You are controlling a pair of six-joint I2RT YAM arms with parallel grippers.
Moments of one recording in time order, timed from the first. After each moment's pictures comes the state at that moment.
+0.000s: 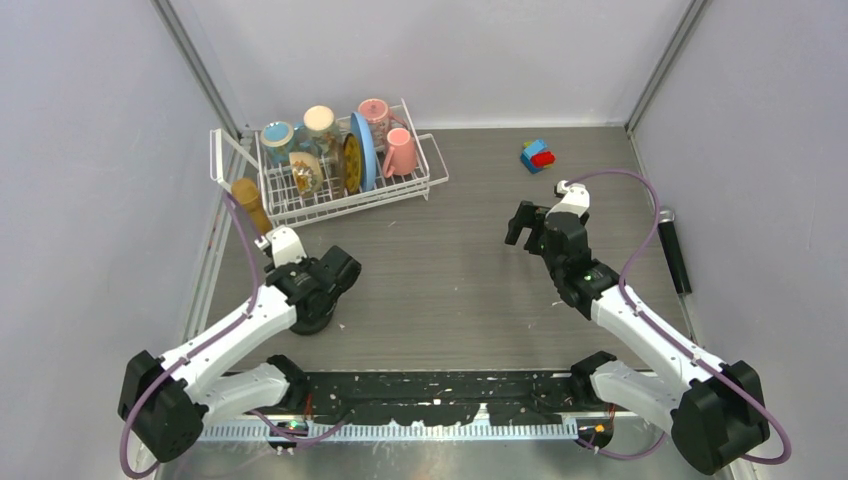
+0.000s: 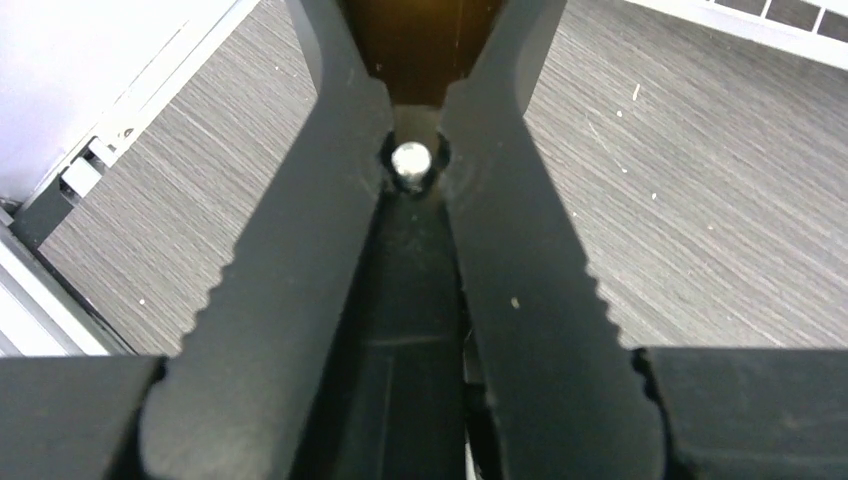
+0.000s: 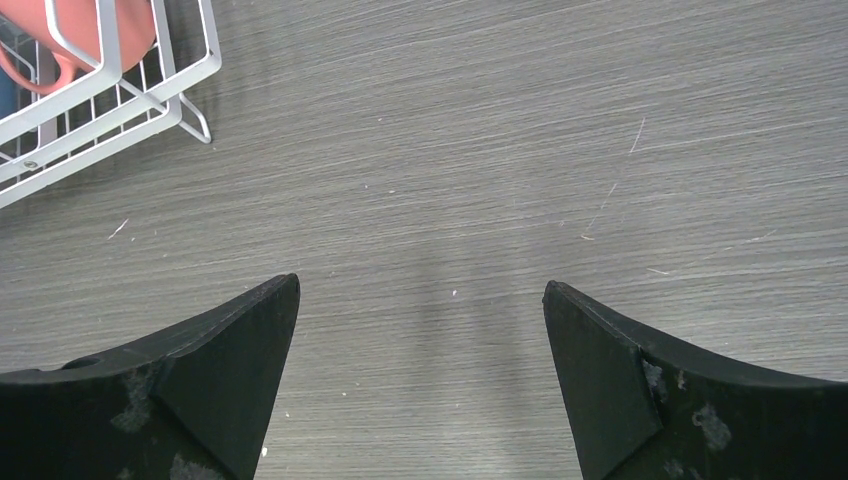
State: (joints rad) left arm -0.66 1.02 0.74 -1.03 -1.00 -1.19; right arm 0.44 0.99 0.61 -0.03 0.37 0.42
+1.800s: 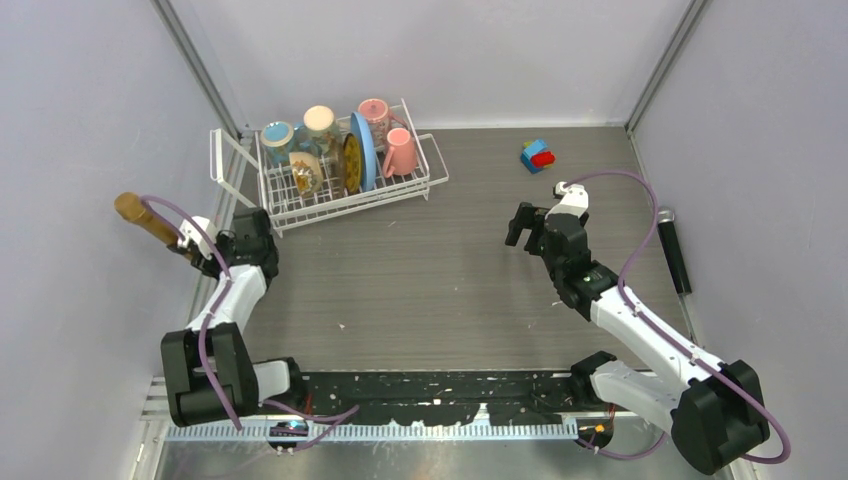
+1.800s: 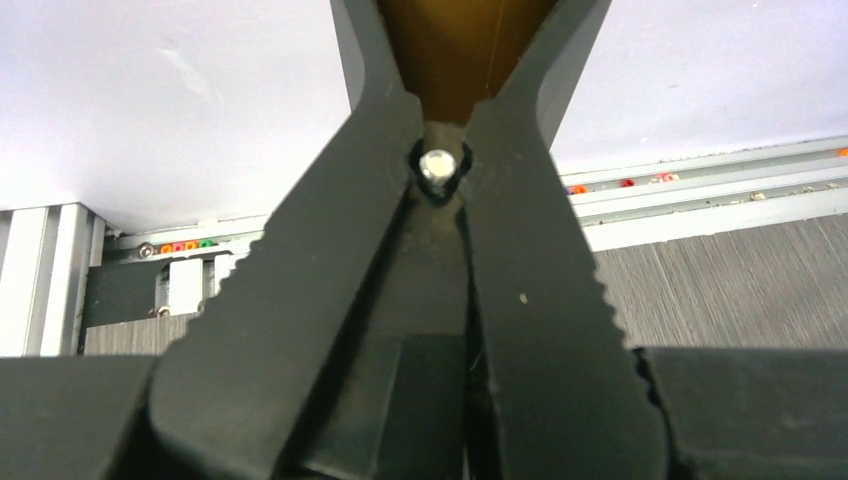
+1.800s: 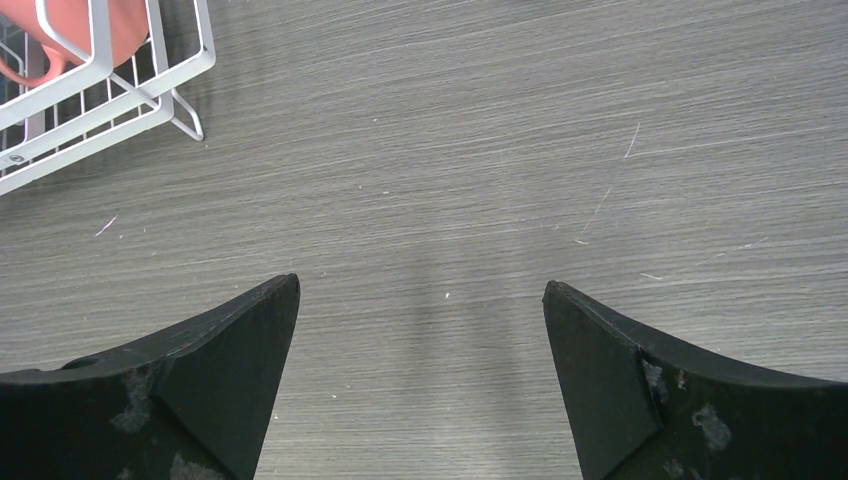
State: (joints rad) left arm 0.16 1.21 0.64 -0.14 -1.13 -0.75; right arm 0.44 0.99 0.59 -0.01 0.38 0.39
